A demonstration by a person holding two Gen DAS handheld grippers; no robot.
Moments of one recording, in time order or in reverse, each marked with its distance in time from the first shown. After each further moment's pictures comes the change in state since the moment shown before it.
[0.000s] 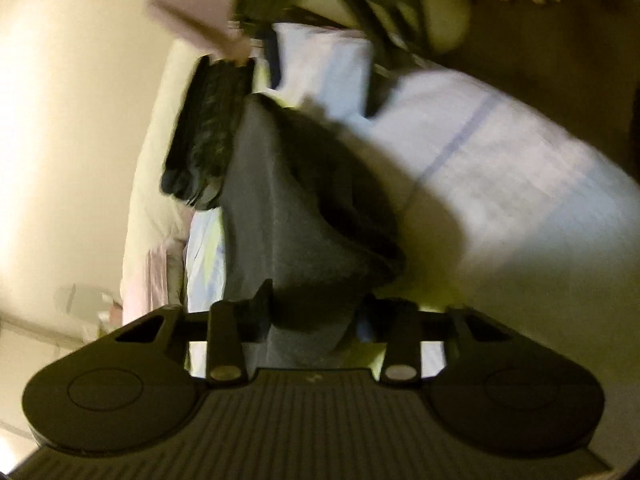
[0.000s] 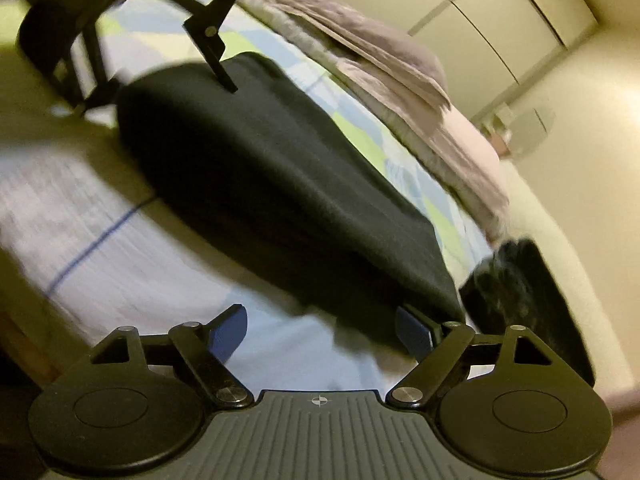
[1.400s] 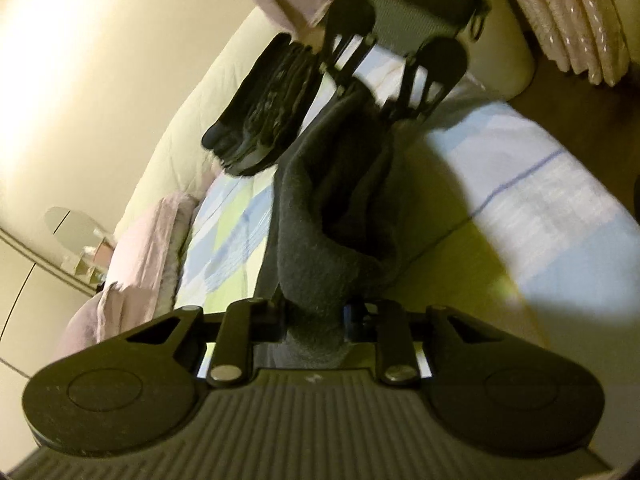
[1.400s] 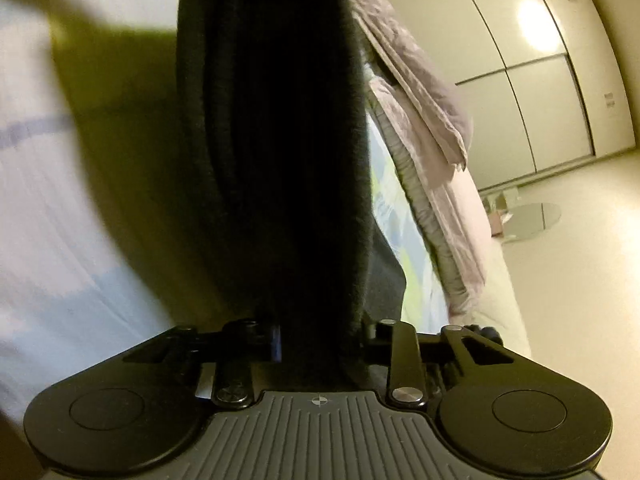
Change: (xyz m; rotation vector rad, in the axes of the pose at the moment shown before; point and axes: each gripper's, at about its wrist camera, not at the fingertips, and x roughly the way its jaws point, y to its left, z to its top) left arm -0.041 0.048 -0.038 -0.211 0.018 0.000; right arm 0.100 -0.066 0.003 -0.308 -0.028 -0.073
